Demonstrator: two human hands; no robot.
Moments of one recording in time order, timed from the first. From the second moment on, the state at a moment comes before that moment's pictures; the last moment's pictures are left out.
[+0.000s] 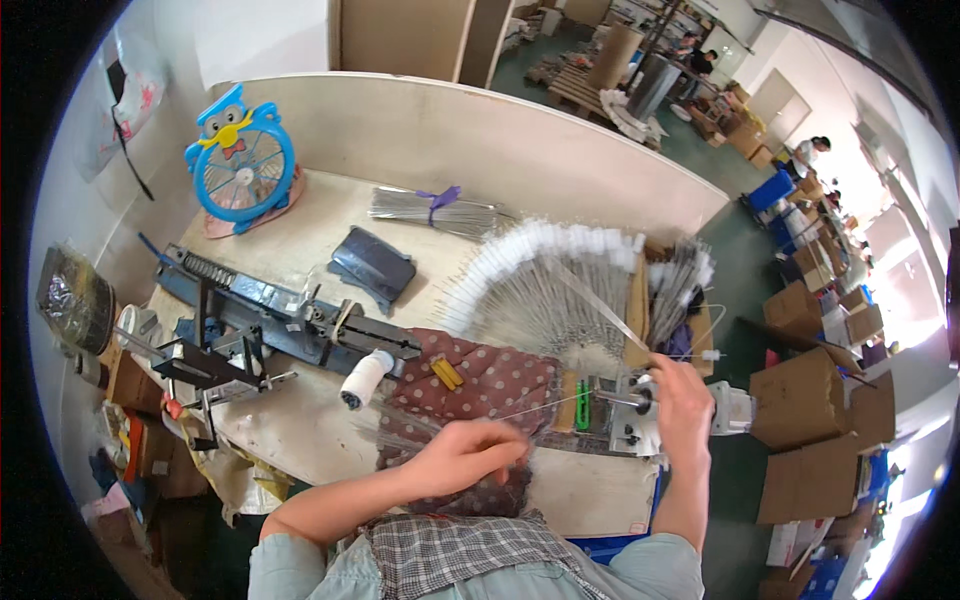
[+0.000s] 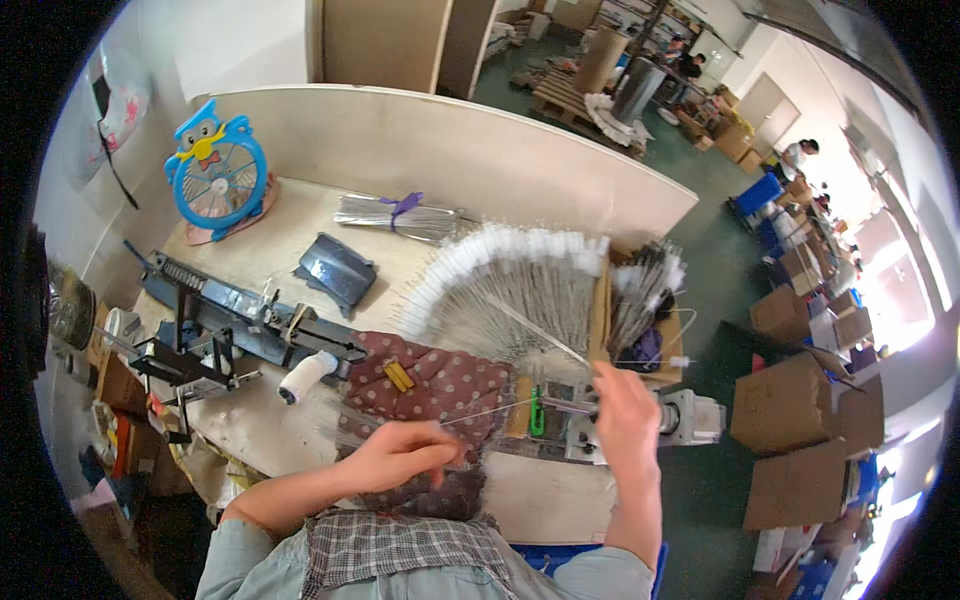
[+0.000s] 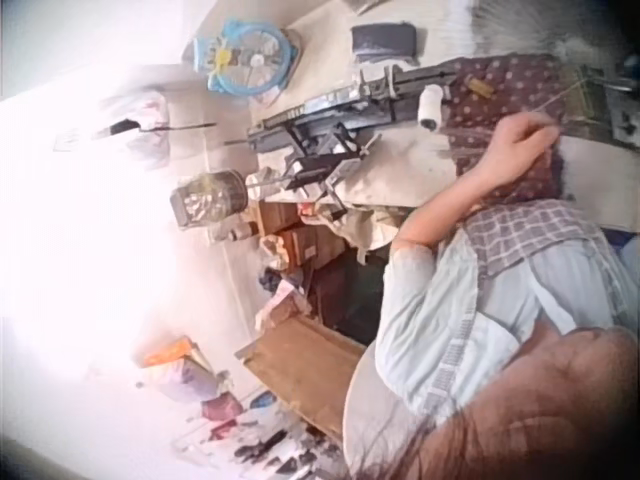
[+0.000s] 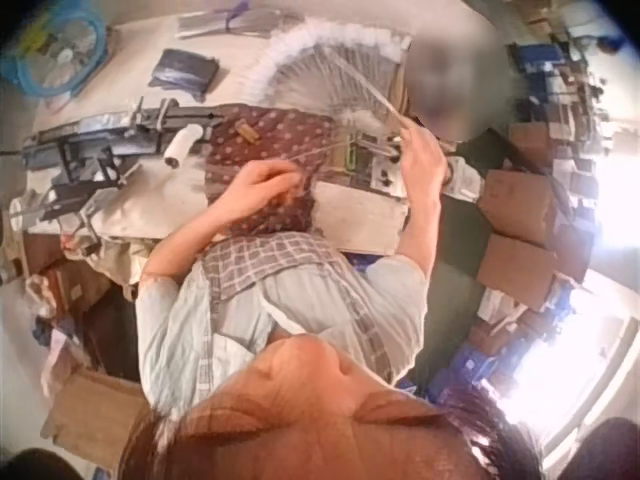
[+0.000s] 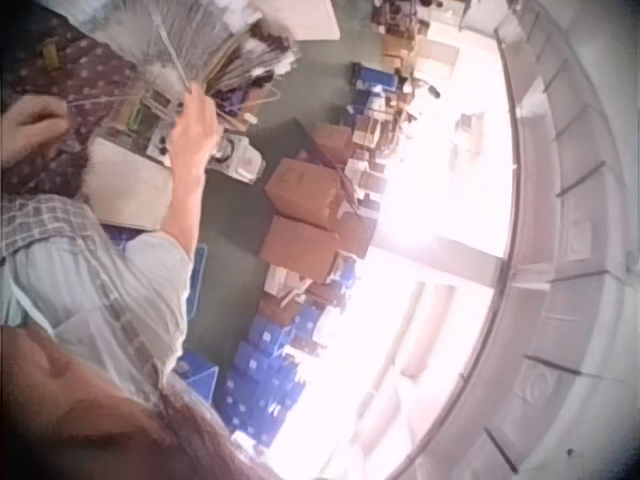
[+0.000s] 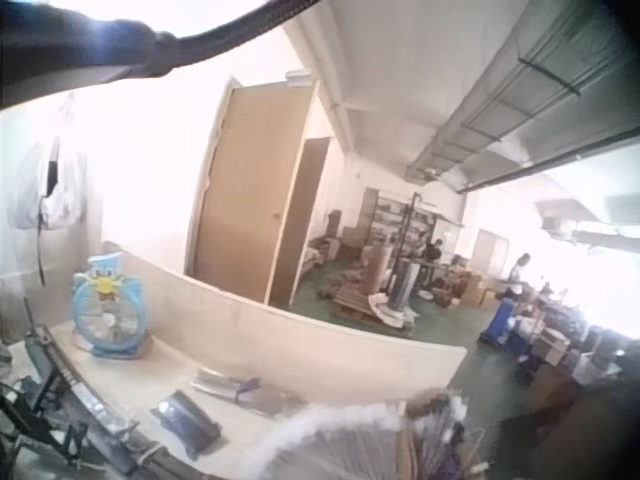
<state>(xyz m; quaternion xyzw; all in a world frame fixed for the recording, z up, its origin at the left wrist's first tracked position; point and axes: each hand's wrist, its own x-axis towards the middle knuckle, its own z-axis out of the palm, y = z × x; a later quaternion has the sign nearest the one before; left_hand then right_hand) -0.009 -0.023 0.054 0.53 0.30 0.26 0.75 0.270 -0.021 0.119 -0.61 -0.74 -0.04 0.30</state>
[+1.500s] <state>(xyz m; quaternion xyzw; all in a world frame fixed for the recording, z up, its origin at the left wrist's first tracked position) -0.073 -0.001 0.002 0.54 0.69 0.24 0.43 0.086 0.065 0.052 -0.43 -0.86 0.10 0.24</state>
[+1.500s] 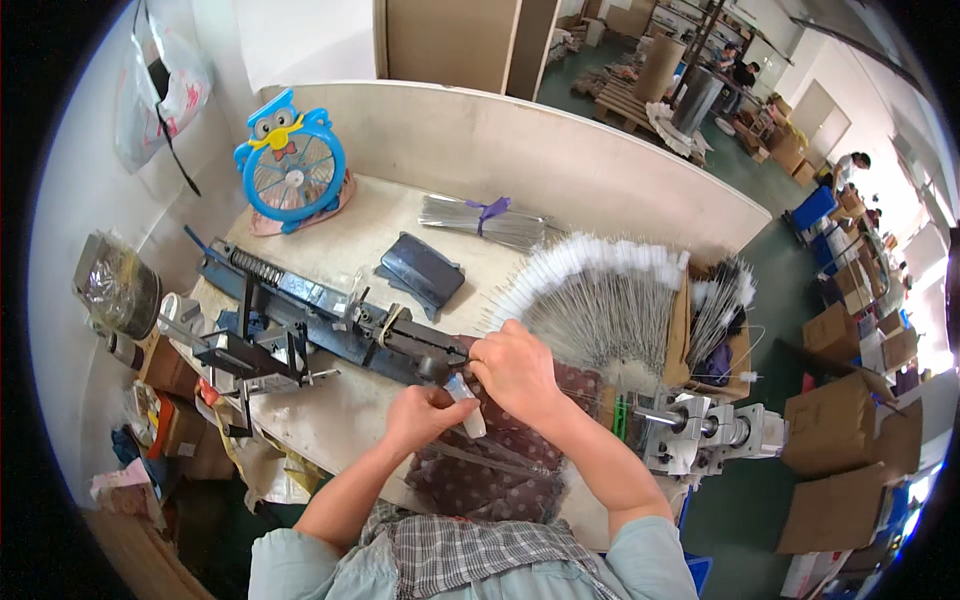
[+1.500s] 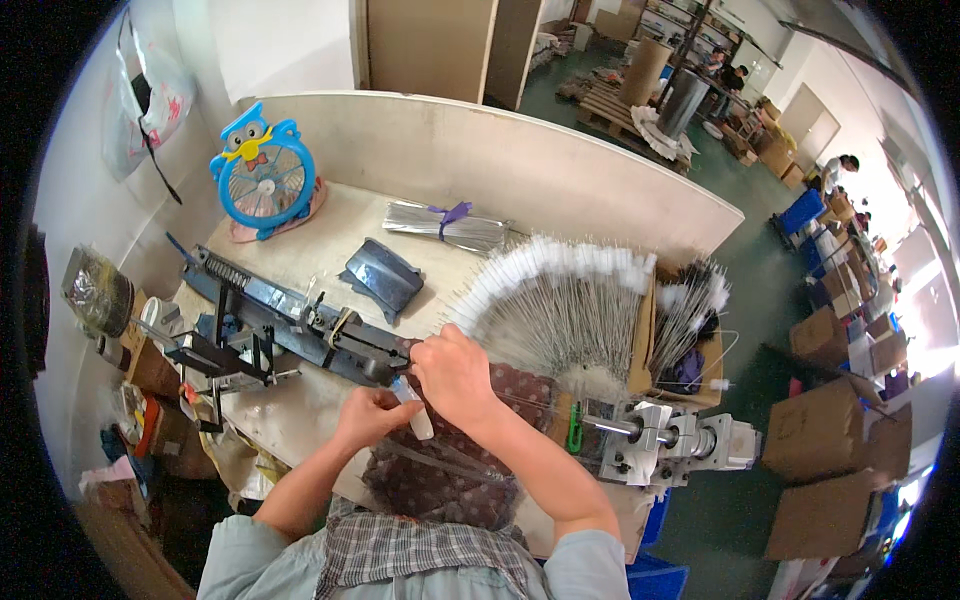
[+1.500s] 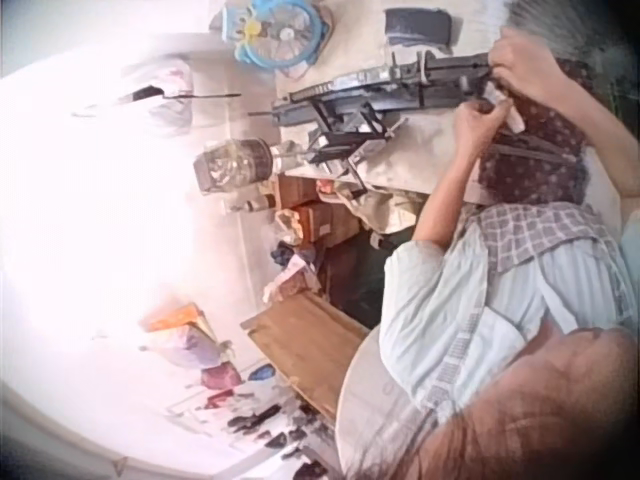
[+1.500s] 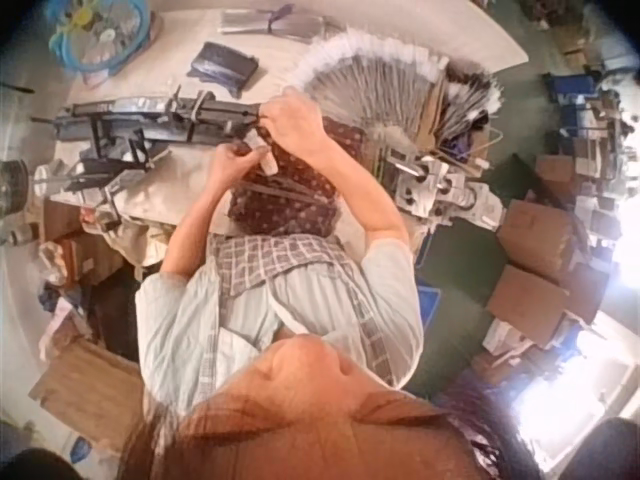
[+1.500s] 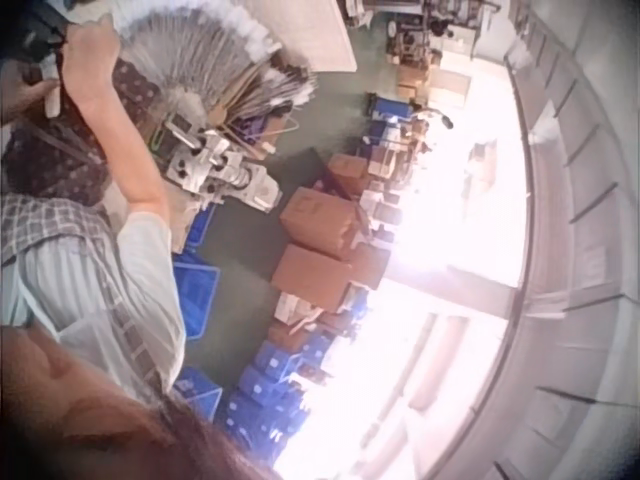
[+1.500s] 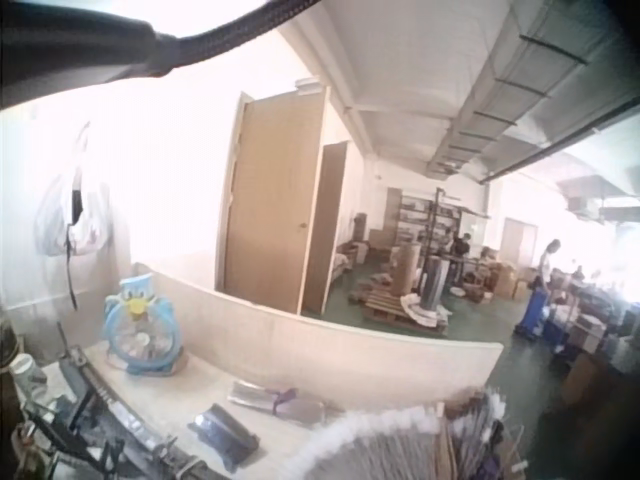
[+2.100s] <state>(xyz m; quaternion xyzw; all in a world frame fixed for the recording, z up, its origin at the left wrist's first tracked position) -0.048 -0.004 -0.015 0.58 0.61 0.36 0.41 0.114 0.036 -0.032 -0.47 -0.82 0.11 0.32</state>
